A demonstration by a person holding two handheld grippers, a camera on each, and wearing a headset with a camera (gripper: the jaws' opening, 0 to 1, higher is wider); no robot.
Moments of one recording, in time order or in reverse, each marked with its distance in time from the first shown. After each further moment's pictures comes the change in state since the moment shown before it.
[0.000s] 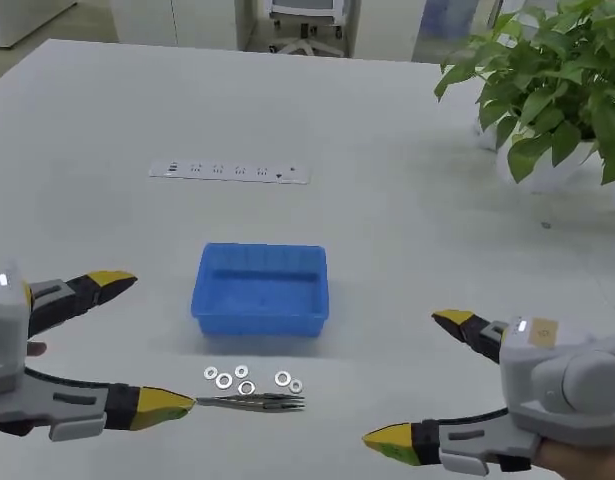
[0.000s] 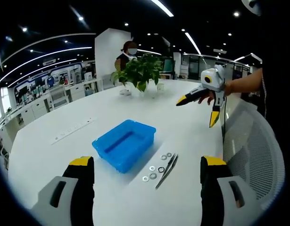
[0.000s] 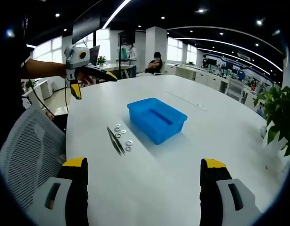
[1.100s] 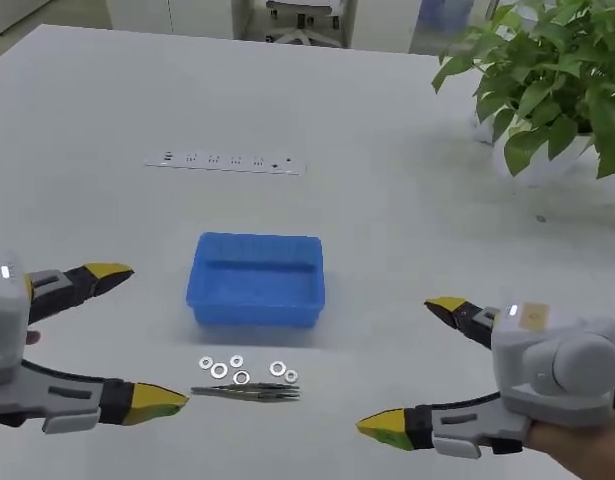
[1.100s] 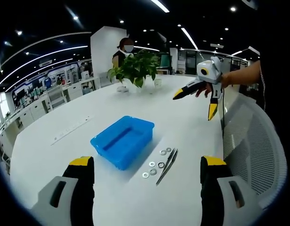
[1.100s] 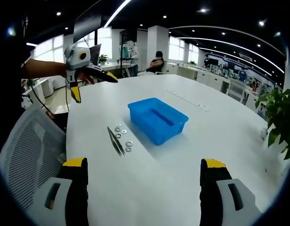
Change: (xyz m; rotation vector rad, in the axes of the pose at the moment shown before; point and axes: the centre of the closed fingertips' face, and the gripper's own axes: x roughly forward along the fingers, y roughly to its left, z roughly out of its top) left arm 0.002 -0.002 -0.008 0.037 0.039 -0.016; right arm 0.002 -0.001 0.003 -0.014 0.012 0.012
